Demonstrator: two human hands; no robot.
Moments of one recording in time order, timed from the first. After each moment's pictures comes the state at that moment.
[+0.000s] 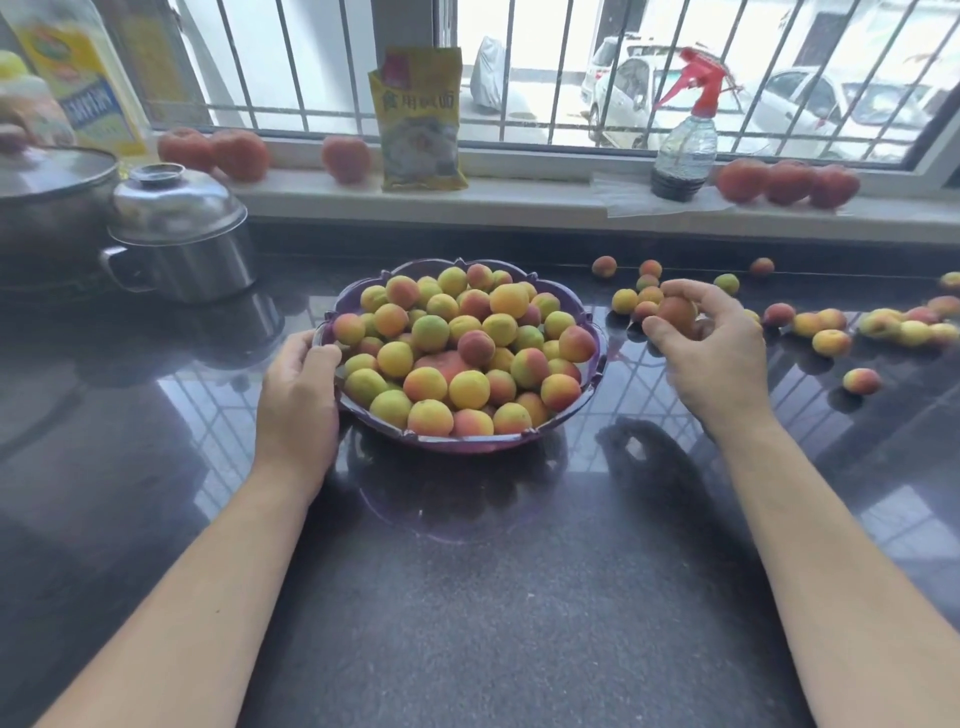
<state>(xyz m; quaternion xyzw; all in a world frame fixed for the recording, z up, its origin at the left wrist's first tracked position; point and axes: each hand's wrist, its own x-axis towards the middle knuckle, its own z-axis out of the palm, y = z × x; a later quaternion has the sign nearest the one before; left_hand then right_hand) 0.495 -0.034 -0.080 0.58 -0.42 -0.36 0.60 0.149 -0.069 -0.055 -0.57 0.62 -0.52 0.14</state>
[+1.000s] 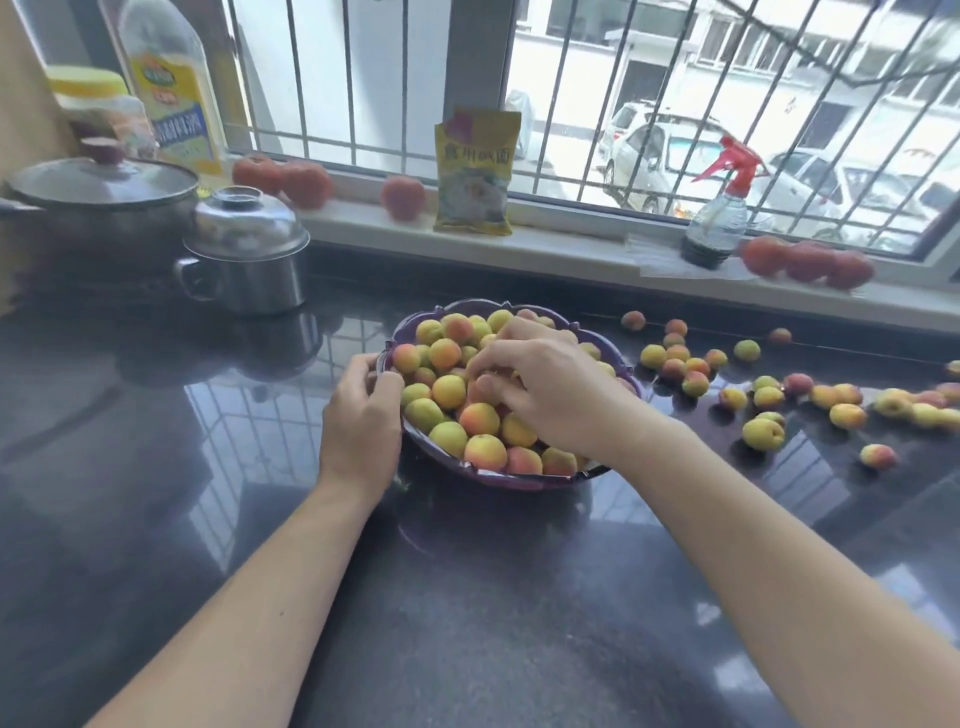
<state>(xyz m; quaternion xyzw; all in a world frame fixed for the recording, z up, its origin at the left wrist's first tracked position) 0.491 -0.028 -0.070 0.61 -0.43 -0.33 0.58 0.307 -0.056 0.005 -0.88 0.45 -0.18 0.05</state>
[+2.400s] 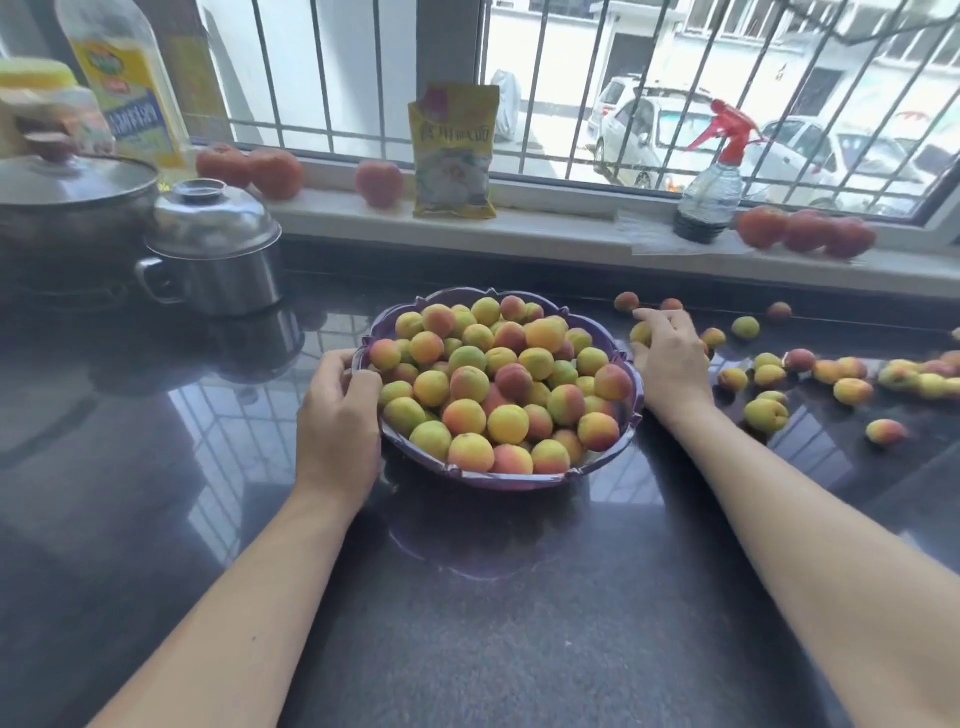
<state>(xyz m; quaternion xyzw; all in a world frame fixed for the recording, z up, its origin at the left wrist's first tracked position) 0.490 -0.030 -0.073 0.59 -0.43 -0.33 0.60 0.164 -0.161 -0.084 -0.66 0.68 -0.33 -0.05</state>
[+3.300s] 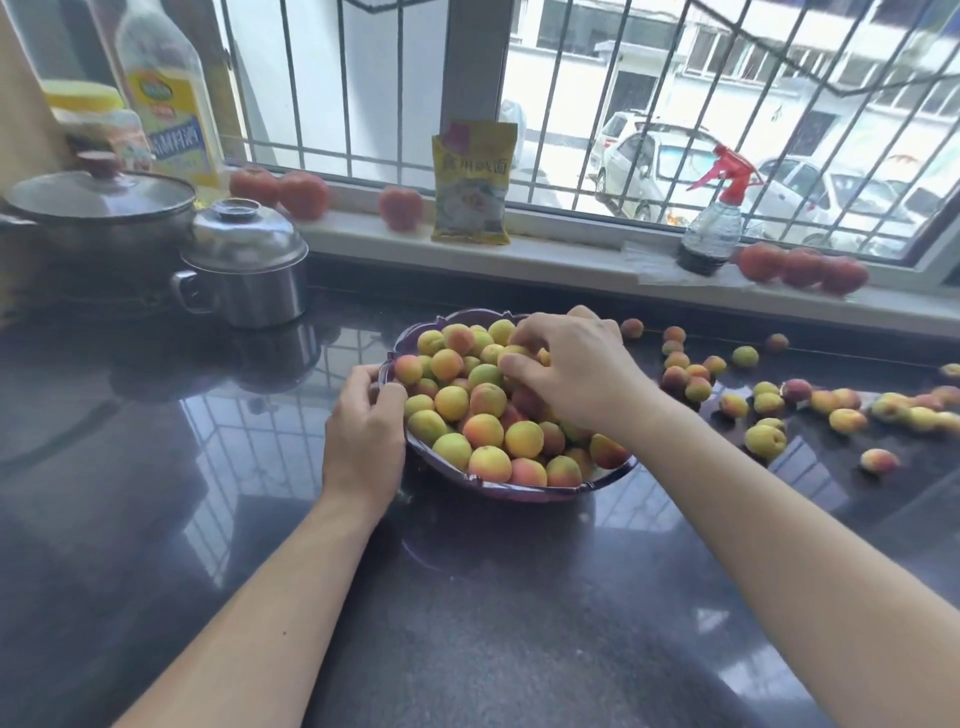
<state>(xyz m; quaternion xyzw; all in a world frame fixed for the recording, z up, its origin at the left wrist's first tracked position) 0.492 -0.031 -0.073 0.59 -0.43 -0.34 0.59 0.295 -0.077 0.011 -0.82 0.54 -0.21 -0.01</state>
